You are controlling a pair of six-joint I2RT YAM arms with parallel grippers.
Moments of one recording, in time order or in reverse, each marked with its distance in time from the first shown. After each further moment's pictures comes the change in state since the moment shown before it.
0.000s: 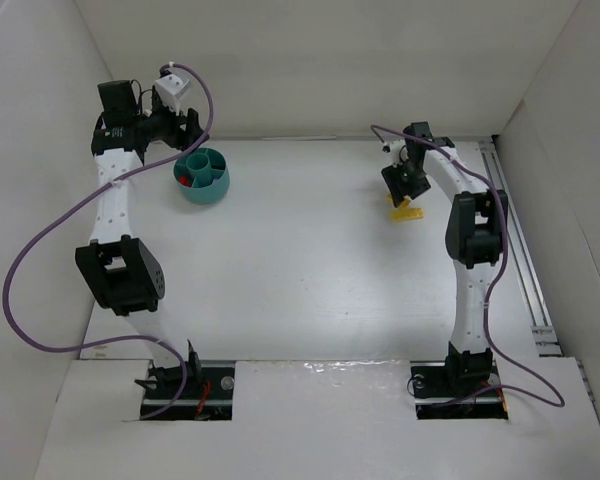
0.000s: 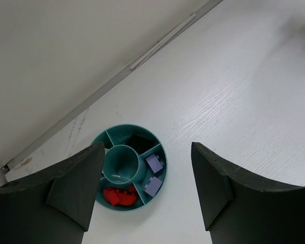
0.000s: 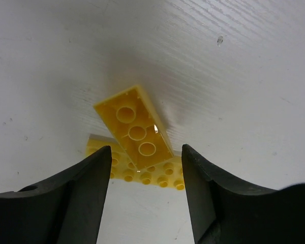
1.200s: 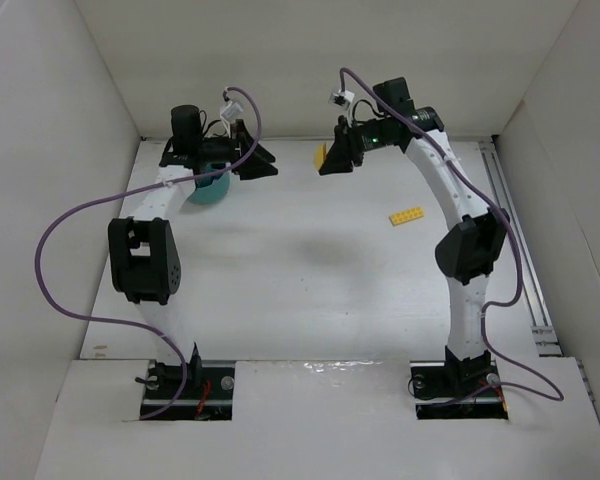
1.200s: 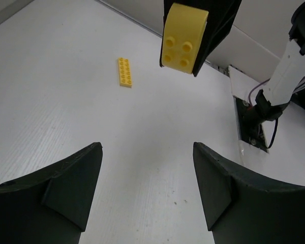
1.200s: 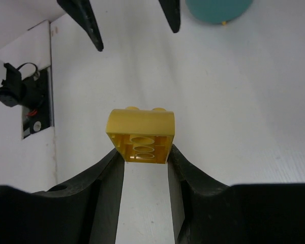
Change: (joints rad) left arm -0.230 0.076 -0.302 0.503 0.585 -0.573; right arm 0.229 -0.148 0.315 -0.048 -0.913 0.000
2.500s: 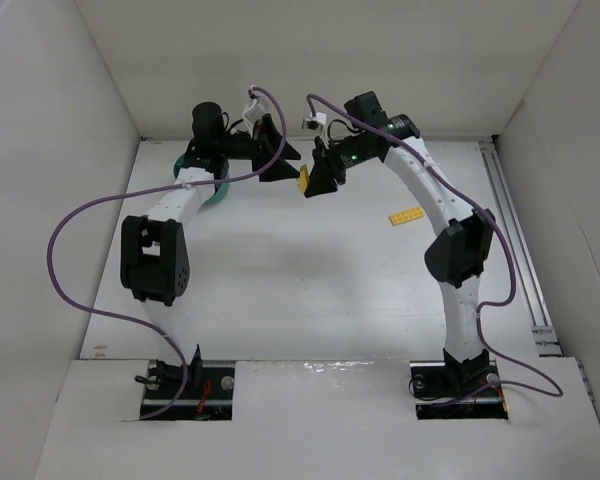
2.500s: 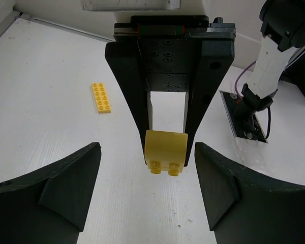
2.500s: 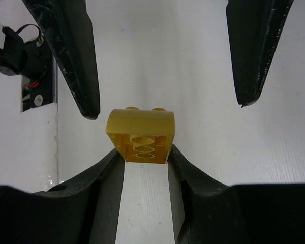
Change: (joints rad) left arm -0.129 0.013 -0.036 0.431 0.055 -0.222; right arm 0.119 0.015 -0.014 -0.113 0.026 -0.142
